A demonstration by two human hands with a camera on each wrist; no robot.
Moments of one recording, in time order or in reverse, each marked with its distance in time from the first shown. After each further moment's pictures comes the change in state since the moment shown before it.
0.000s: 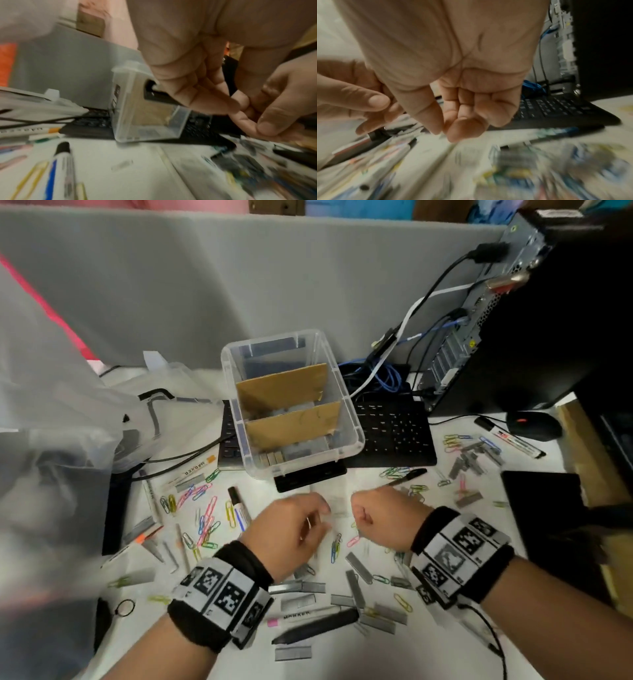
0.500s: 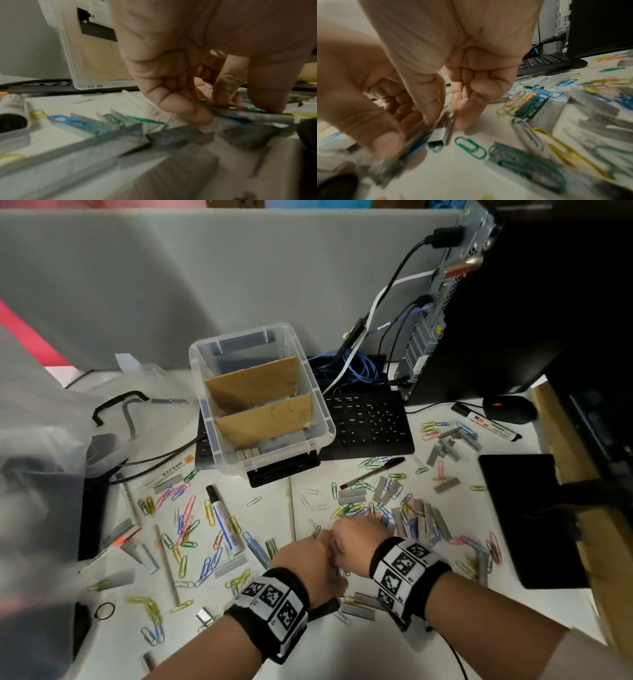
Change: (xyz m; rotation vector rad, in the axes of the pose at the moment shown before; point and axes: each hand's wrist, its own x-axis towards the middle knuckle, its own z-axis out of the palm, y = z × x) left_hand 0.003 0.020 0.093 0.370 -0.398 -0.318; right_hand -0.003 0.011 0.066 -0.078 -0.048 0.131
